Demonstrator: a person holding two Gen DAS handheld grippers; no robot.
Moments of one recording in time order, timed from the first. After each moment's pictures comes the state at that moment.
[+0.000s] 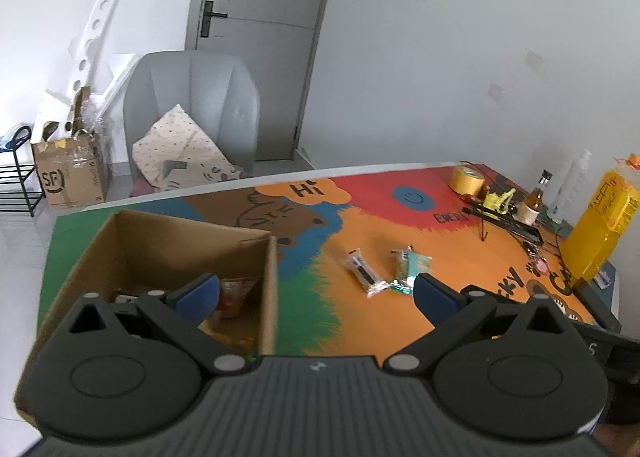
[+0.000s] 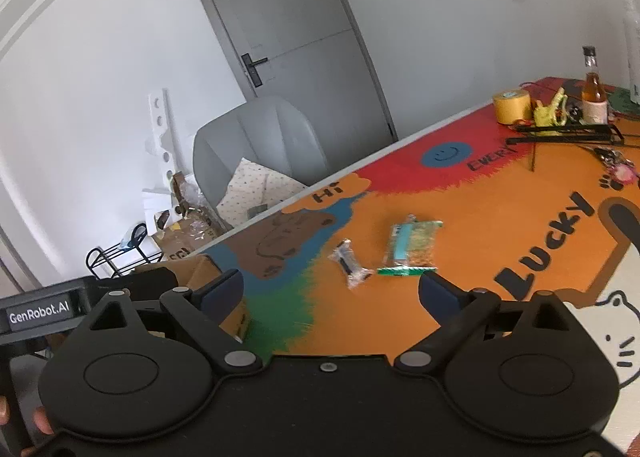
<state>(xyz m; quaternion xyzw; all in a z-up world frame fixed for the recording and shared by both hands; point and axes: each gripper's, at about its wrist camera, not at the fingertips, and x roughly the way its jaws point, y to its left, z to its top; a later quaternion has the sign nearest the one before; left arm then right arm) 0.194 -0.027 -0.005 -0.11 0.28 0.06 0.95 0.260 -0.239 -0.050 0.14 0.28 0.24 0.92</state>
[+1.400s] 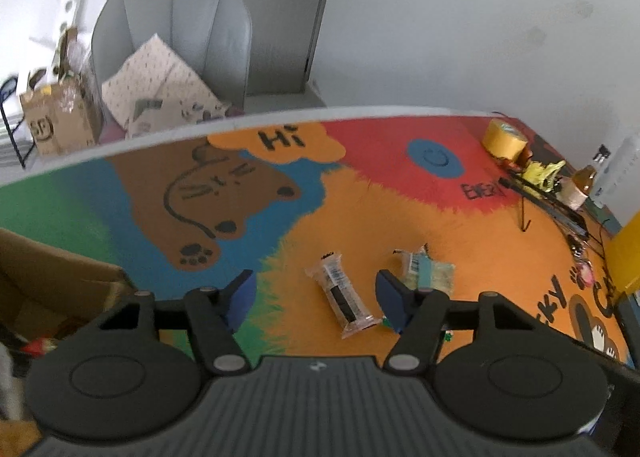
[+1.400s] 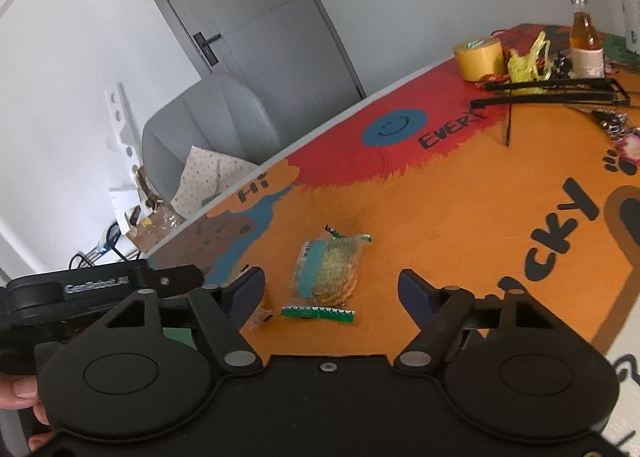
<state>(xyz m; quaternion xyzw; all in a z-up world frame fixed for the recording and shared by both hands) 0.351 -0.053 -0.063 -0.14 0.39 0.08 0.91 0.374 -0.268 -0.100 0.16 0.35 0.23 0.90</state>
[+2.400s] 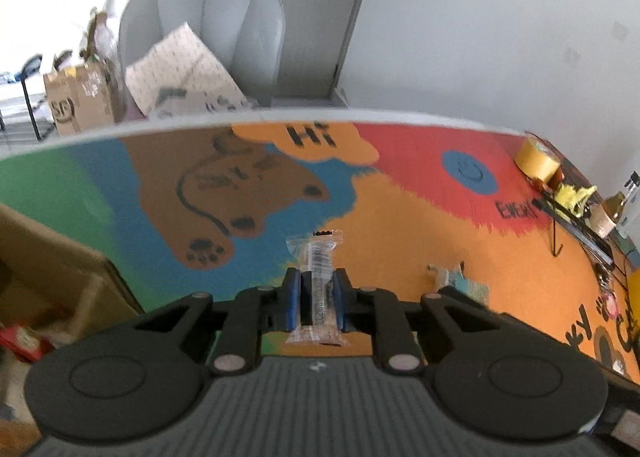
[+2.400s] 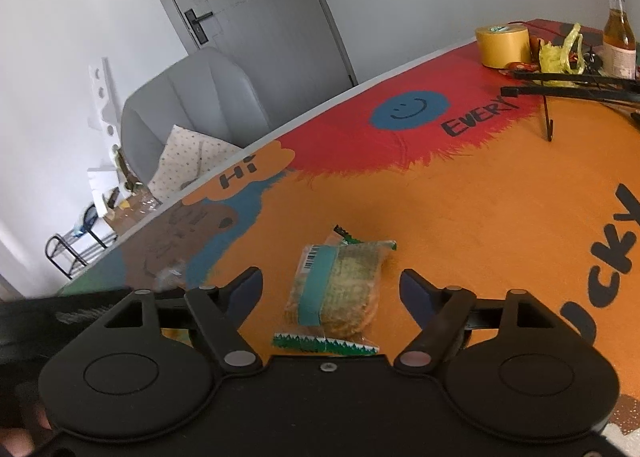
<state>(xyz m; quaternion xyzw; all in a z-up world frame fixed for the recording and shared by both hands) 0.358 -0.045 -0.080 -0.16 0.37 0.13 0.91 0.406 -0.220 -0.123 0.12 0.36 0.21 0.90</state>
